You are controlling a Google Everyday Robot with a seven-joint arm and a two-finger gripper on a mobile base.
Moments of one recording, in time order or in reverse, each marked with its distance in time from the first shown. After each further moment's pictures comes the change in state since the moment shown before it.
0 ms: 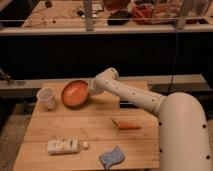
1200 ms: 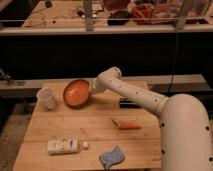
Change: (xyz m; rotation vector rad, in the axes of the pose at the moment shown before) arm 0.012 0.002 -0.004 0.026 0.002 -0.061
